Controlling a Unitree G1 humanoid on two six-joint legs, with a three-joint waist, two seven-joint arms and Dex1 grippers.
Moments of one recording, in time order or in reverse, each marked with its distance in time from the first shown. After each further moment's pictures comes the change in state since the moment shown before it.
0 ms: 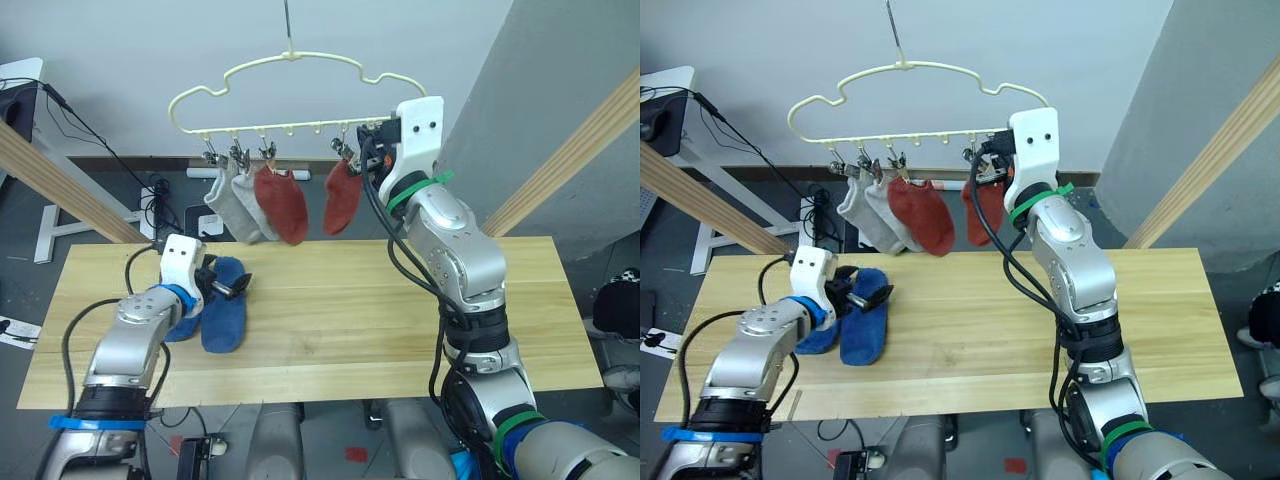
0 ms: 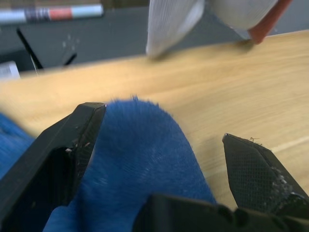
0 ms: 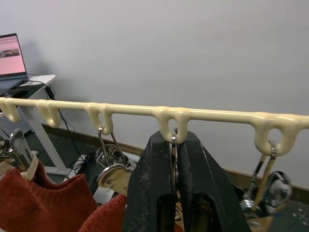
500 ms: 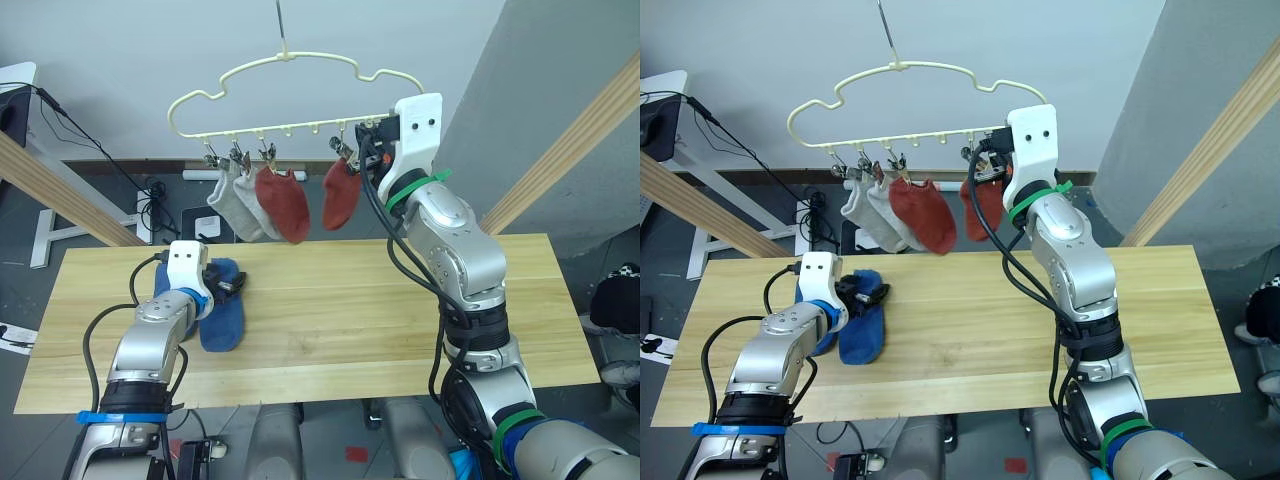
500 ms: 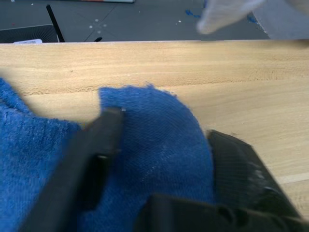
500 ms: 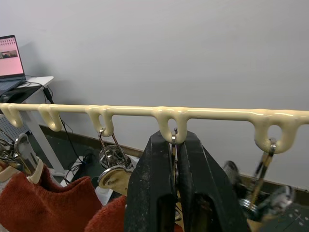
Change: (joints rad) left arm -0.019 -0.042 0.010 0.004 0.026 0.092 0.125; right arm -0.009 -0.001 0.000 0.000 -0.001 0.003 0.004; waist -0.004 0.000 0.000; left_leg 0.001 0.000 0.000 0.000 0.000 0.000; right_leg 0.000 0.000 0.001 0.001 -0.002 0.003
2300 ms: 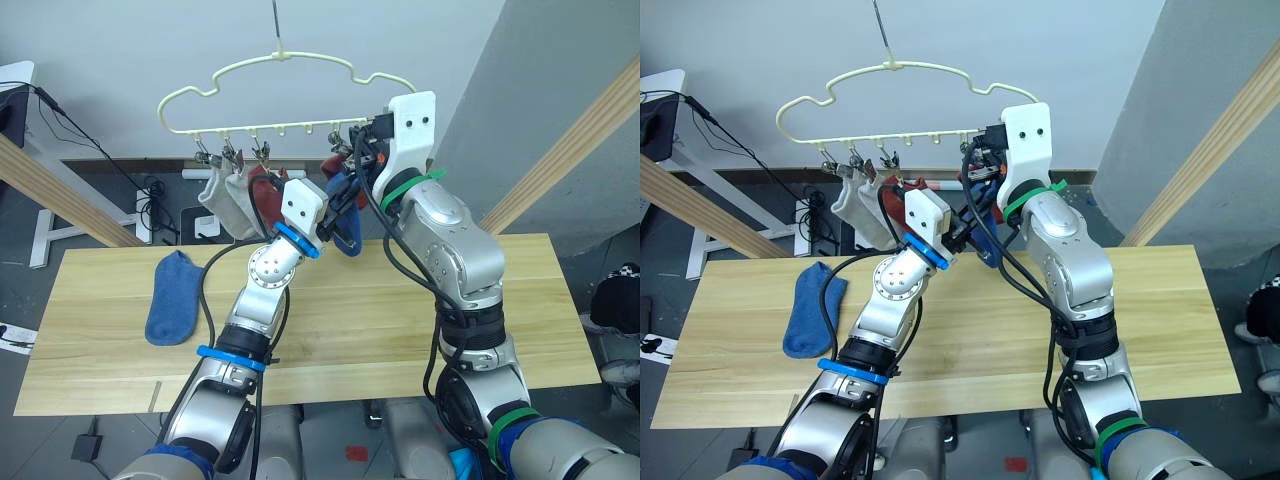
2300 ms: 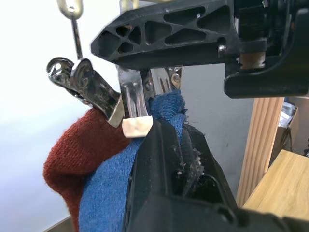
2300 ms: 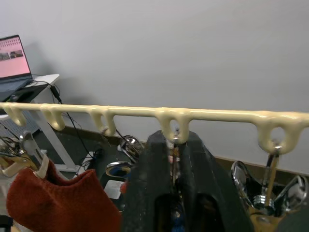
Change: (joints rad) left arm -0.345 -0.367 -0.225 0.220 0.208 -0.962 -0.017; right arm -0.019 0.055 -0.021 -0.020 0.028 0.083 -0.015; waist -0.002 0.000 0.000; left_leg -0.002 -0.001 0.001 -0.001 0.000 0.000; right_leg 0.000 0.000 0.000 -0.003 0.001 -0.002
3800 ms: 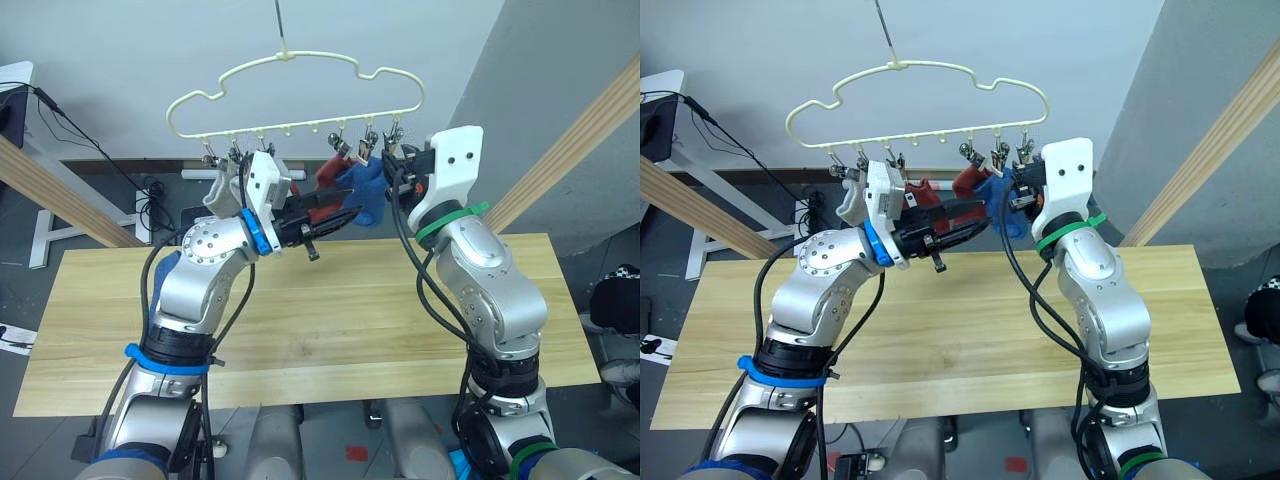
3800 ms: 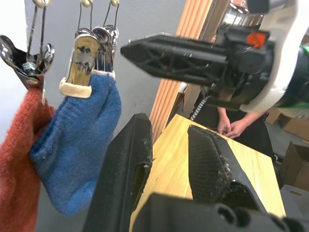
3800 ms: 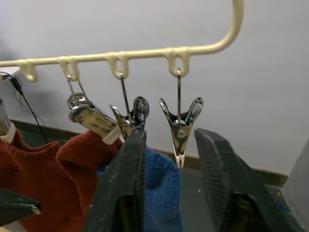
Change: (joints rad) left arm 0.022 0.273 0.056 -0.445 -0.446 0.684 -0.462; right arm 0.217 -0.117 0.020 -0.278 -0.036 0.051 -0.058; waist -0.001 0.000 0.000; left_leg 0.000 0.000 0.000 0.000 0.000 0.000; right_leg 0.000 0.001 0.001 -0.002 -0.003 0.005
